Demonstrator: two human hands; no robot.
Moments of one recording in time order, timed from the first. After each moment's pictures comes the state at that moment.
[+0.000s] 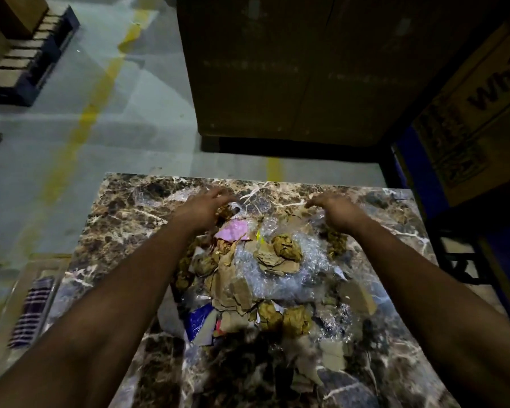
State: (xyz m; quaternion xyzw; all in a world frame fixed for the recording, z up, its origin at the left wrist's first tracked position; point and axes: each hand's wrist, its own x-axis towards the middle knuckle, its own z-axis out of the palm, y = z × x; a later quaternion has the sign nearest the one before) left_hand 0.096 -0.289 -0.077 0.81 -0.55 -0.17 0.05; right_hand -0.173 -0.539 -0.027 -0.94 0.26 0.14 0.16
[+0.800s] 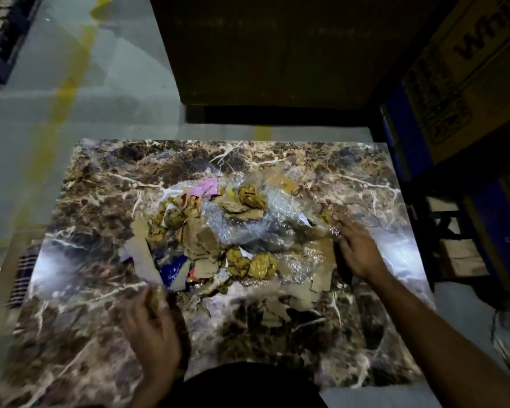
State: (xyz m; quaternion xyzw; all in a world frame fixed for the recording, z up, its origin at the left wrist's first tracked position) left_hand -0.197 -0.069 -0.094 0.91 -0.07 -0.02 0.41; right_hand -0.398 -0.477 -0.105 -0.89 0.39 0.05 0.24
